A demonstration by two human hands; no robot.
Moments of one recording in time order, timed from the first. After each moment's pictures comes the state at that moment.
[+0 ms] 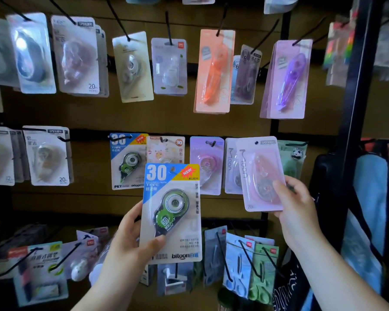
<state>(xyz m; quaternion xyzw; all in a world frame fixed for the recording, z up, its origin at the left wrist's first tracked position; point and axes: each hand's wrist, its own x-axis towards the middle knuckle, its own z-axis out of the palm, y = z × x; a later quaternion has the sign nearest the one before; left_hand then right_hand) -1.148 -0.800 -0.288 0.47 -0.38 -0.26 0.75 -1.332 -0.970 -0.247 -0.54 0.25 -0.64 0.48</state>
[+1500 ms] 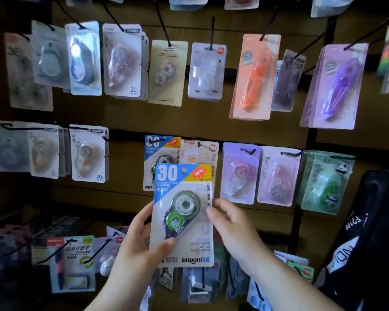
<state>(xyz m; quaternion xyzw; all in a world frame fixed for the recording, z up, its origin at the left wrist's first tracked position) -1.117 -0.784 -0.295 0.44 -0.36 -0.22 0.80 -1.224 -0.895 -0.255 -0.79 0.16 -0.36 0.46</state>
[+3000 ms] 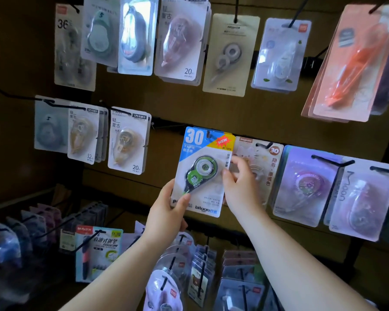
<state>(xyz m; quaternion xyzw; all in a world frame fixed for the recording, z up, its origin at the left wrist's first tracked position) -1.011 -0.830 -0.285 0.62 -0.35 -0.07 0.70 -1.092 -0.922 -0.223 -0.80 0.21 -0.46 0.34</state>
